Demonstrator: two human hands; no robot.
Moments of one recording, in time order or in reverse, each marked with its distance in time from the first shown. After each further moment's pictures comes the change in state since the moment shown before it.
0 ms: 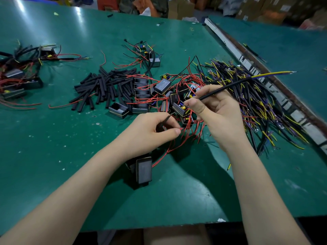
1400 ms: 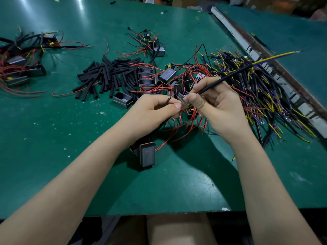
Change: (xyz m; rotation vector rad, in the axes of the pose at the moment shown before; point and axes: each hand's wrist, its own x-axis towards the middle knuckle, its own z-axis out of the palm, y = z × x) left_hand 0.002 0.005 -0.005 -0.280 0.064 -0.081; right_hand -0.003 0.004 0.004 -0.101 -0.120 -0.016
